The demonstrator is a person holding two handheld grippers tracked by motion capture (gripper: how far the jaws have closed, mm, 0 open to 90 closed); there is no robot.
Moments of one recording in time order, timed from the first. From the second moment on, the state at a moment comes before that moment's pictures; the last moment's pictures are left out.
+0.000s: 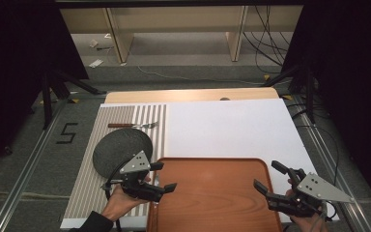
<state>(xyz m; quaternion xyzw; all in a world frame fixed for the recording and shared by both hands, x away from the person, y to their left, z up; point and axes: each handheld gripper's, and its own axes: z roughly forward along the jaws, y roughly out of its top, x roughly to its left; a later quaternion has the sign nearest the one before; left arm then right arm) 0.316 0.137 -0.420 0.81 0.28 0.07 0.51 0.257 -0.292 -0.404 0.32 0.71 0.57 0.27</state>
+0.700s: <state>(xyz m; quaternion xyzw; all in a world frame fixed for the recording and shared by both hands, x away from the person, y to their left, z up) 0.307 0.158 -0.423 0.79 0.29 0.10 0.53 0.256 -0.292 -0.404 0.32 0.71 0.57 0.27</state>
